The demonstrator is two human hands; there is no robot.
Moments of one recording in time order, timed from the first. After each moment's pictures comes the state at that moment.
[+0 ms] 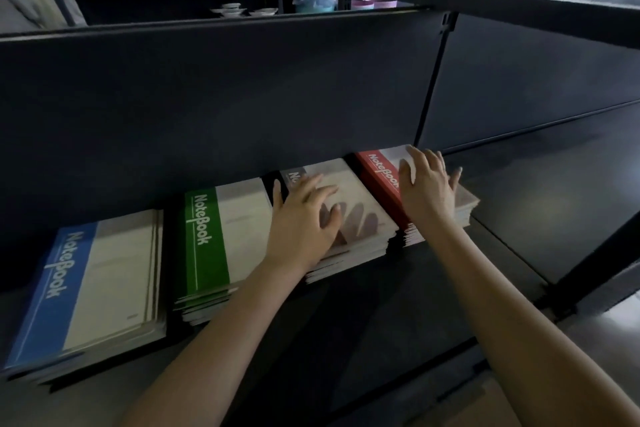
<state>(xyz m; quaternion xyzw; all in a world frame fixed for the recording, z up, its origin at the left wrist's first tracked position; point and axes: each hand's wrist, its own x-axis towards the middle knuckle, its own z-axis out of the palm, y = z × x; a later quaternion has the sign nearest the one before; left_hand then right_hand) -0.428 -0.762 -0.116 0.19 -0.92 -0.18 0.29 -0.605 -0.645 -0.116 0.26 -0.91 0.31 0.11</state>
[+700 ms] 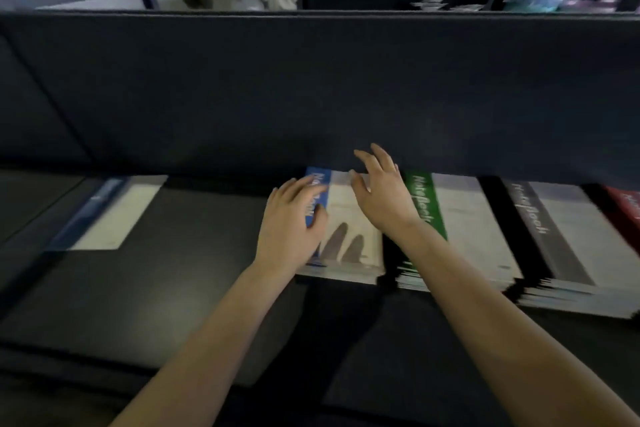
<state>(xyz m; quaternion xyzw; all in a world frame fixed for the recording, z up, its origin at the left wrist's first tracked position) -0.155 -0.880 -0.117 0.42 -0.82 -0.14 0.35 -0.323 -0.865 -0.099 0.61 -0.72 0.32 -0.09</state>
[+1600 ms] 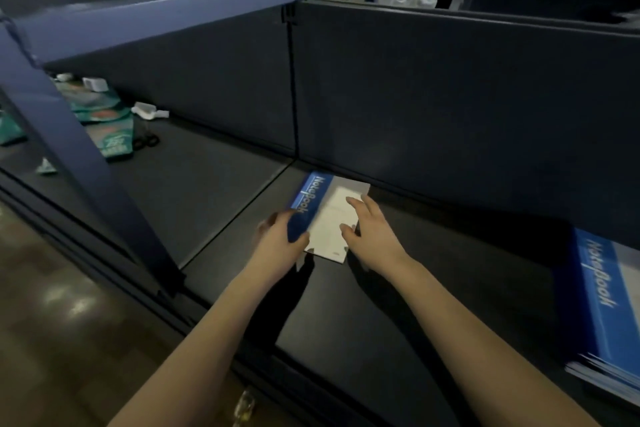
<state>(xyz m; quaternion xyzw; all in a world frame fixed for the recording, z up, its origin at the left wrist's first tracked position) 0.204 -1.022 -0.163 0.67 -0.65 -0.25 0.26 0.023 -1.034 -0.153 0.71 -0.62 0.21 -0.27</state>
